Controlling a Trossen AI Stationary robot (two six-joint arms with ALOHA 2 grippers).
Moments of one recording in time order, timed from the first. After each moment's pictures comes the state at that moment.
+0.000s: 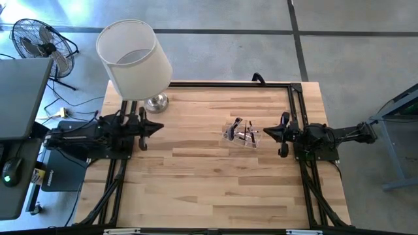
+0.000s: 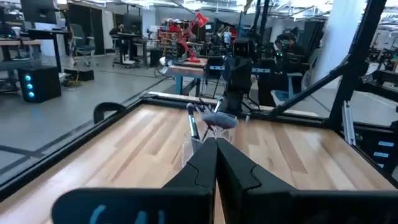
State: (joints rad) left arm 0.05 0.09 0.15 0.00 -0.11 -0.07; right arm 0.14 0.02 0.01 0.07 0.34 0.09
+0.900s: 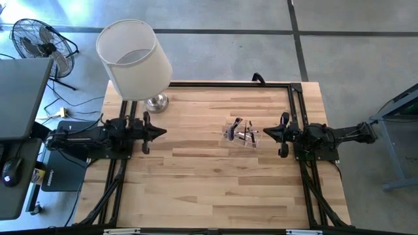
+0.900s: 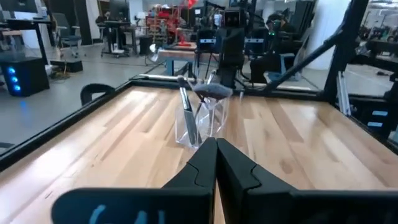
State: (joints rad) left arm 0.05 0.03 0.02 0.01 -0.06 -0.05; right arm 0.14 0.02 0.01 0.07 0.33 0.09
